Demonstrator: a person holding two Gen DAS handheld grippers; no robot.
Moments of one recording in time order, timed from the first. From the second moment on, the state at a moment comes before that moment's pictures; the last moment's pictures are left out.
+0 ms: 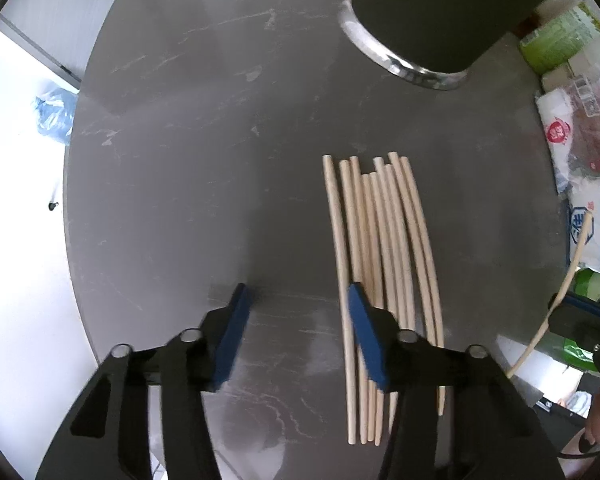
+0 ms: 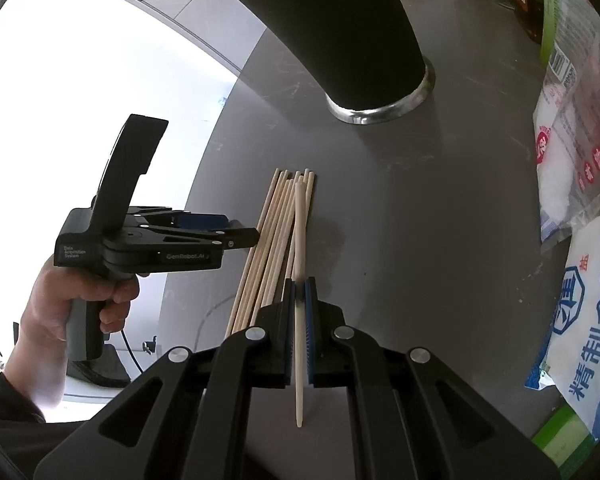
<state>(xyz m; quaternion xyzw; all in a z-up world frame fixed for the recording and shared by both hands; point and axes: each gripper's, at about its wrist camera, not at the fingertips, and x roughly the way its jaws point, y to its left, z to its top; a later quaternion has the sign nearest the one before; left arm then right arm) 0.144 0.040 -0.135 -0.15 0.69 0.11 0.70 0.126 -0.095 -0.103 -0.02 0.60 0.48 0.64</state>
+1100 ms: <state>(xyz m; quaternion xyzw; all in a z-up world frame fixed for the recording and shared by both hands) 0.127 0.053 -0.135 -0.13 0.68 0.07 0.72 0.120 -0.100 -0.100 -0.01 0.60 0.47 0.65</state>
